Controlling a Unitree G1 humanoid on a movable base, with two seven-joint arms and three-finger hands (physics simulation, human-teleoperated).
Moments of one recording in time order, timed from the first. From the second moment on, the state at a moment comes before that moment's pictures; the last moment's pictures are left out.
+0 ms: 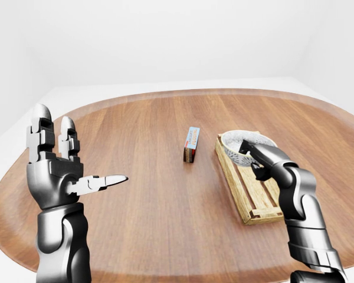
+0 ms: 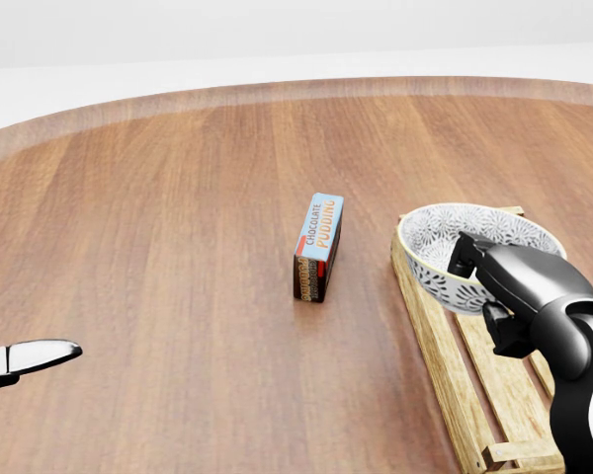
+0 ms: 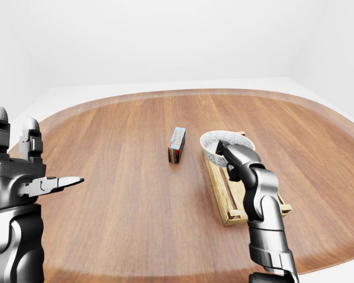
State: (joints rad) left arm 0.02 0.08 0.31 -0.61 -0.30 0.09 -0.02; right arm -0.30 -0.32 -0.17 -0.04 -1.10 0.09 0.70
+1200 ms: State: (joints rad) left arm 0.02 0.07 0.31 -0.61 -0.30 0.09 -0.02; right arm -0.32 -0.40 -0.20 0.14 -1.06 0.09 0.60
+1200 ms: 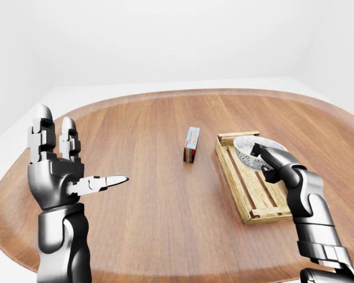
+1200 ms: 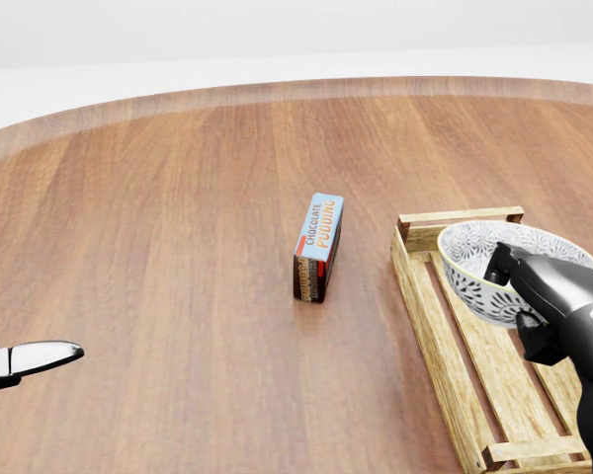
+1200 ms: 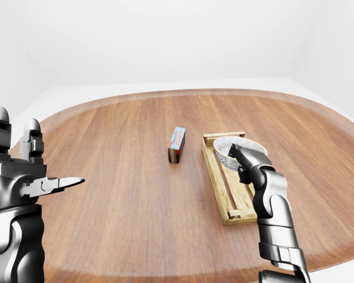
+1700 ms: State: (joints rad) left arm 0.02 0.07 0.31 -0.60 -0.30 0.09 -0.03; right arm -0.33 -0.39 -0.18 0.21 -1.22 0.09 0.54
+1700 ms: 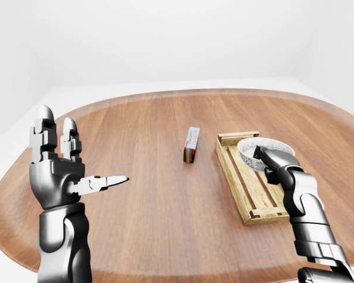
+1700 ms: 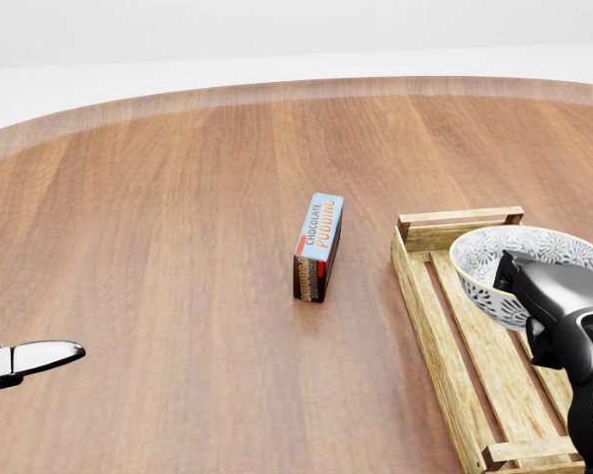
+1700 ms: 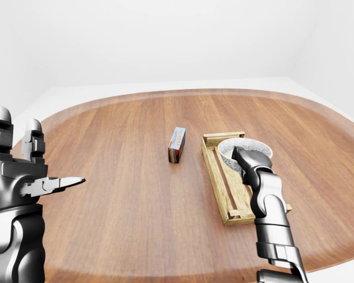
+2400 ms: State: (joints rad) left arm 0.03 0.07 0.30 -0.60 -0.29 0.09 -0.03; right arm -0.34 -0.37 -0.15 0.36 -1.16 0.09 0.40
